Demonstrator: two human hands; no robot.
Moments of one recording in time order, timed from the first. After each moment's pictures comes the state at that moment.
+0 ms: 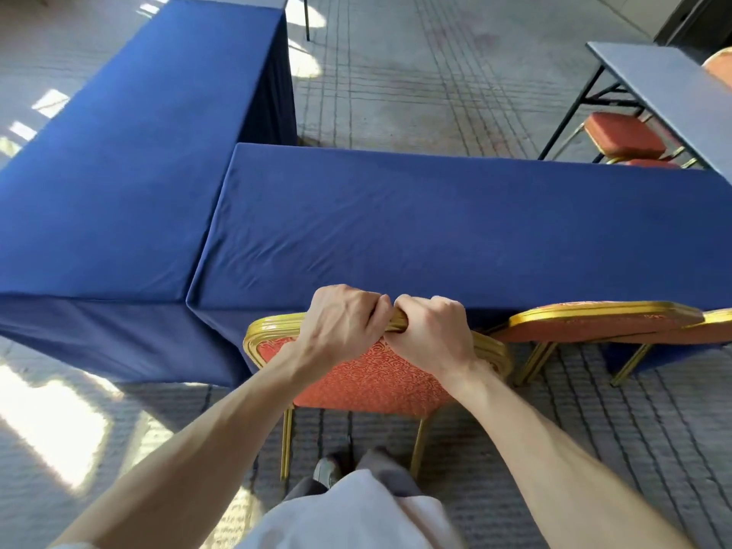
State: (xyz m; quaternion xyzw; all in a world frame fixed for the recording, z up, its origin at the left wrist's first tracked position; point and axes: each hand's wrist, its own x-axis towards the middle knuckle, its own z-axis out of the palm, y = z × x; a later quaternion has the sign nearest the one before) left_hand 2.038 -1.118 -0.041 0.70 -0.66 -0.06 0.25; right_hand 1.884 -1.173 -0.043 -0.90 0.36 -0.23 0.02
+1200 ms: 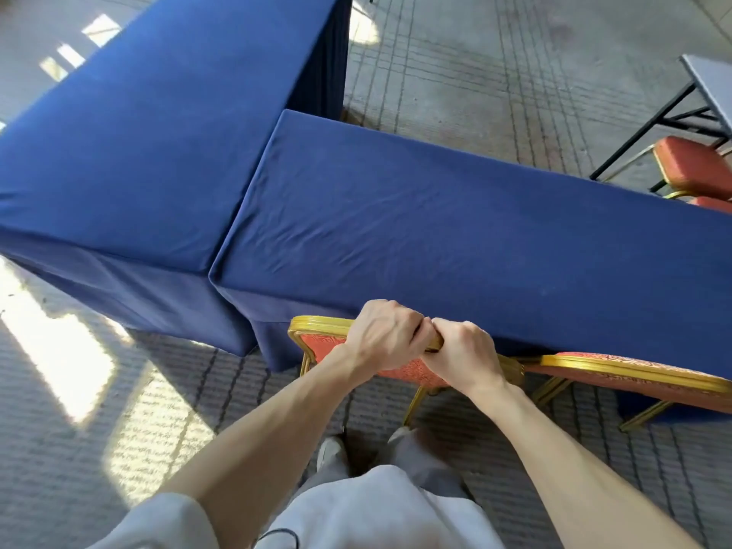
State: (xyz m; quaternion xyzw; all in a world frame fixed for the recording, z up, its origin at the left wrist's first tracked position) left_hand 2.042 -1.165 -0.106 0.72 -0.65 -0.04 0.24; right_hand 1.893 -1.223 -0.086 -0.91 0.39 -0.08 0.13
